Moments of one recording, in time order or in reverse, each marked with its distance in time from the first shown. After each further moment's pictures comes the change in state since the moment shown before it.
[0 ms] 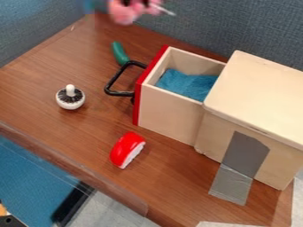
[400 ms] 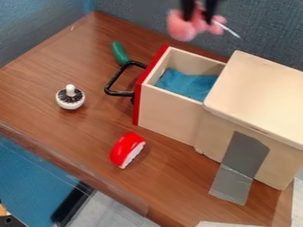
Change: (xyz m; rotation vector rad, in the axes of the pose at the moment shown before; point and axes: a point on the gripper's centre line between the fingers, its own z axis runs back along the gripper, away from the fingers) arm -0.040 -0.092 0.004 -0.021 -0.004 -0.220
